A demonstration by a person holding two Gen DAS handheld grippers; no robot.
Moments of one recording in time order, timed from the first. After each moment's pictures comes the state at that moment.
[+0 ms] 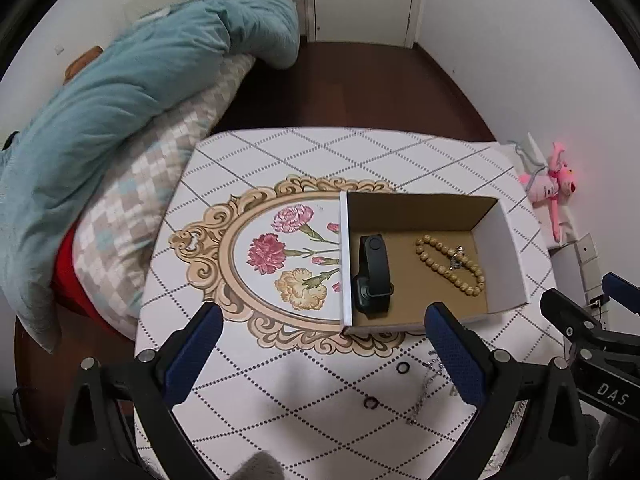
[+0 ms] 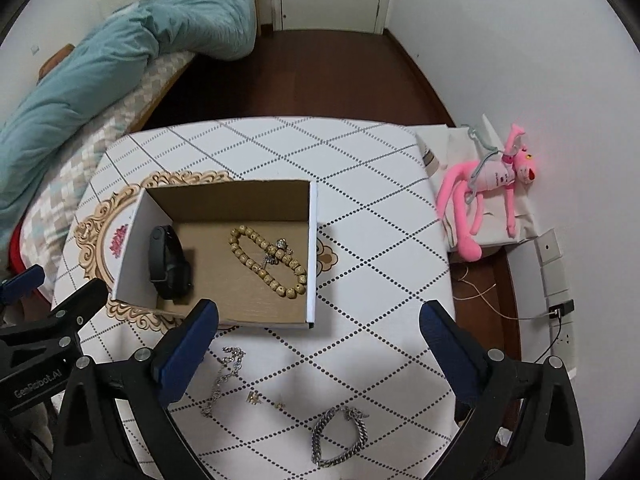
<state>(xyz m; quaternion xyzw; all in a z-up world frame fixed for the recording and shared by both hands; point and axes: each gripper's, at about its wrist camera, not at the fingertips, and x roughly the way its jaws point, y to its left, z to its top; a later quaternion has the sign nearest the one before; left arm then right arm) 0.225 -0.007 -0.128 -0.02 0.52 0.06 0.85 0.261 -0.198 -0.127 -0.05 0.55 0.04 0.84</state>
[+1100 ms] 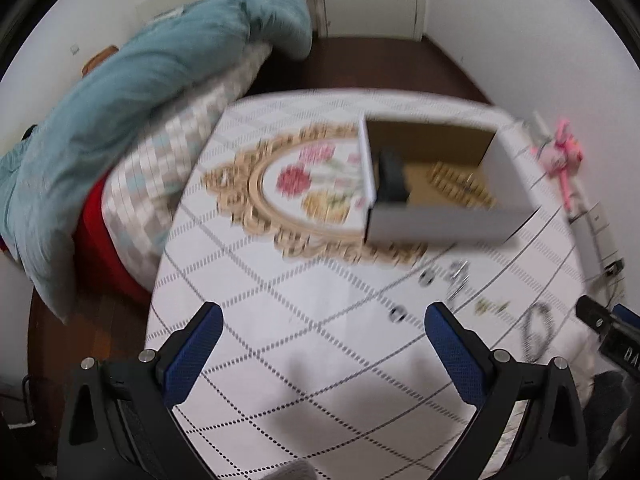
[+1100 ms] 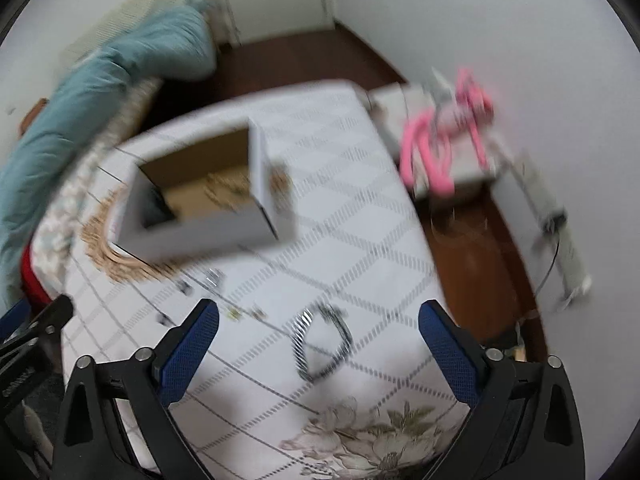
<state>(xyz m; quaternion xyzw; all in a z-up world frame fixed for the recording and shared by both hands) 0.148 -0.011 -0.163 0.00 0.53 0.10 0.84 0.161 -0.269 -0.166 0.06 0.58 -0.03 0.81</state>
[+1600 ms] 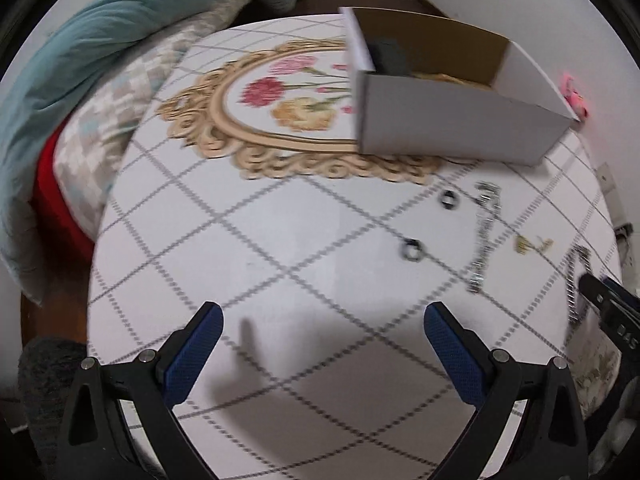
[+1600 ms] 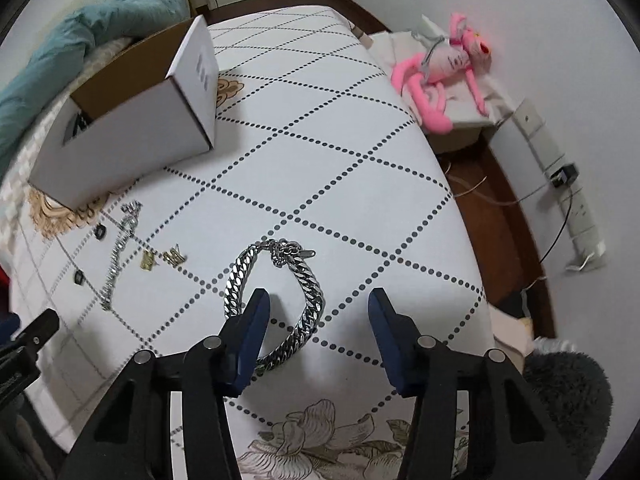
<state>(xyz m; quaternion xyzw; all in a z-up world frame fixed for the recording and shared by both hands) 0.139 -0.024 -0.233 -0.01 0.59 0.06 0.81 0.147 -0.266 -0.241 0.03 0.59 -0.04 0.81</state>
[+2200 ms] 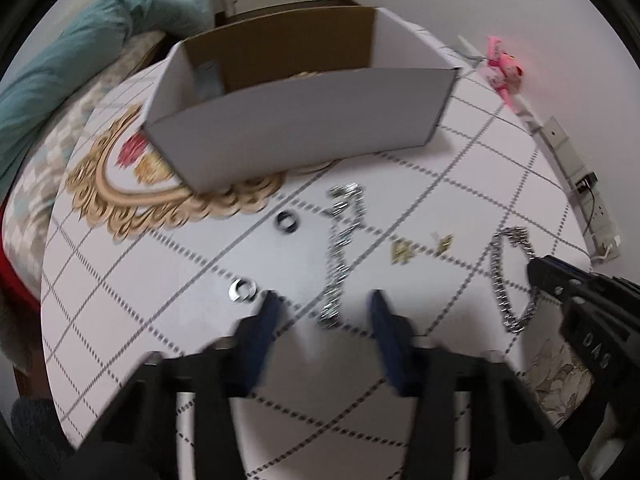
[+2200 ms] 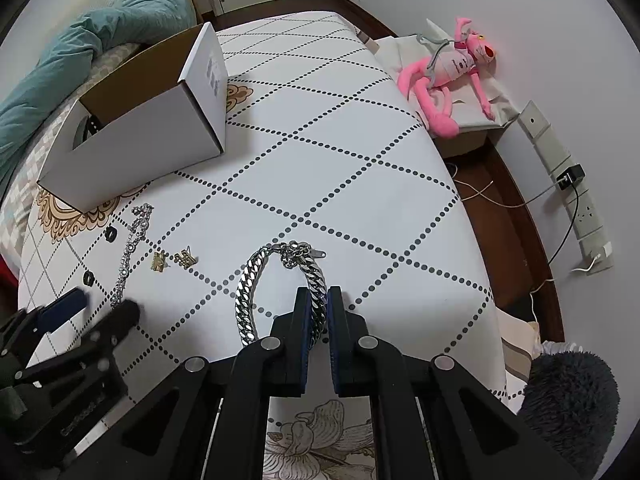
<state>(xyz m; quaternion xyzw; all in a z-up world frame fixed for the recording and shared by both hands) 0.150 -0.114 -0.238 0.05 0.57 -0.05 0.82 0.153 -0.271 -0.240 0.06 0.59 -0.03 0.80</state>
